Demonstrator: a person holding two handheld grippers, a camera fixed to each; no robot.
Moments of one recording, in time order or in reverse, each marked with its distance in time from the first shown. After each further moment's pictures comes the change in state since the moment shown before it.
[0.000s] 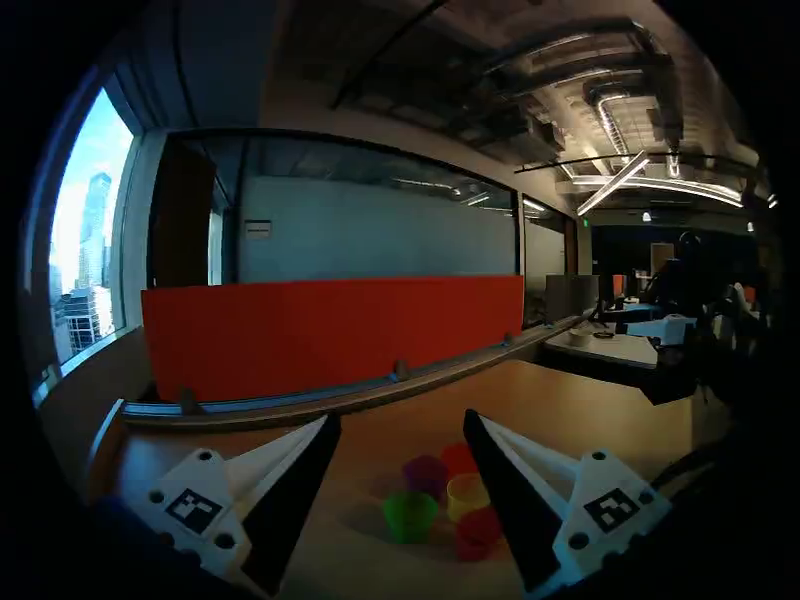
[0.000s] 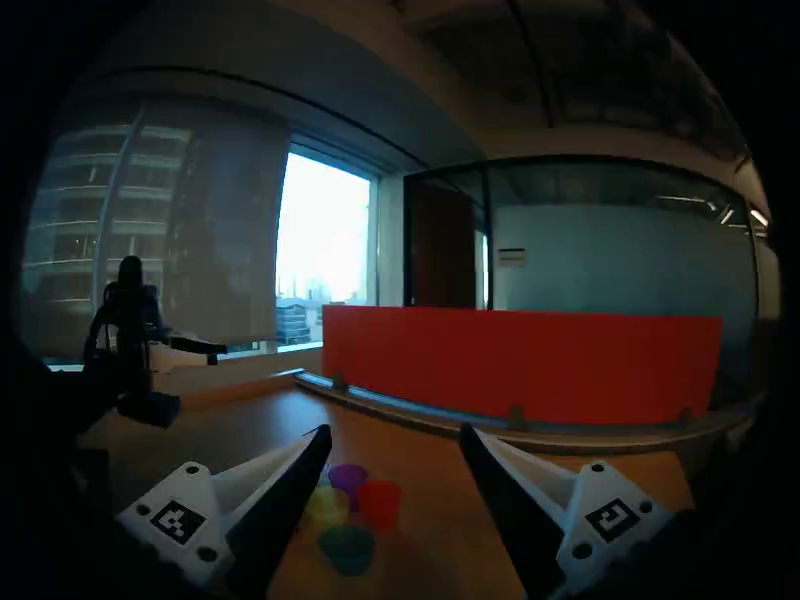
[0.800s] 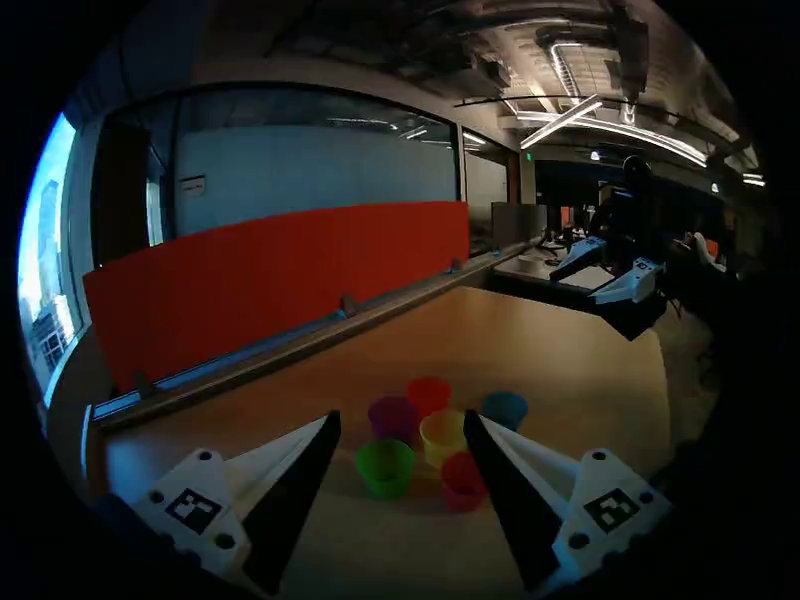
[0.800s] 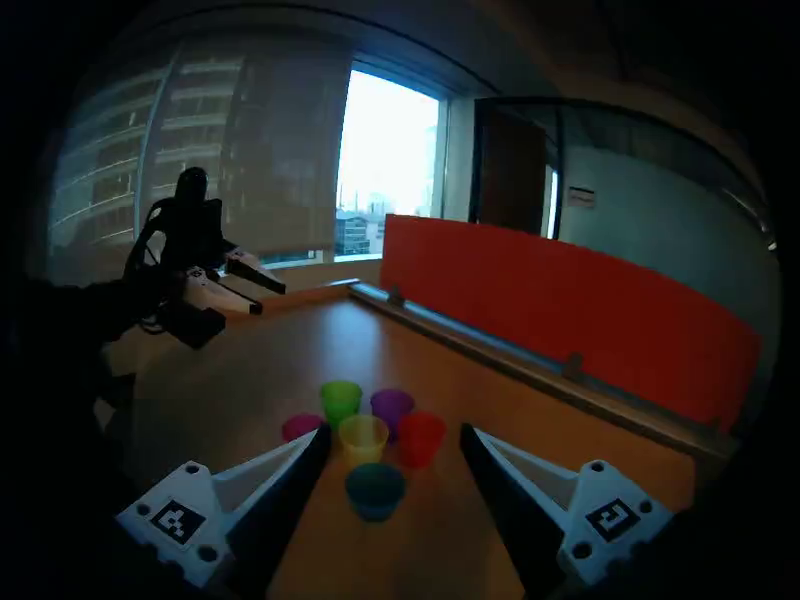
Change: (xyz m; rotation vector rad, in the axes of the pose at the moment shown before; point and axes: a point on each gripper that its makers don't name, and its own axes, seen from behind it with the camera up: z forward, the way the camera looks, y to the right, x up) left arm -0.063 0.015 0.020 -0.208 -0.234 0.094; right arm -0.068 -0.034 0.019 0.203 -0.302 -0.098
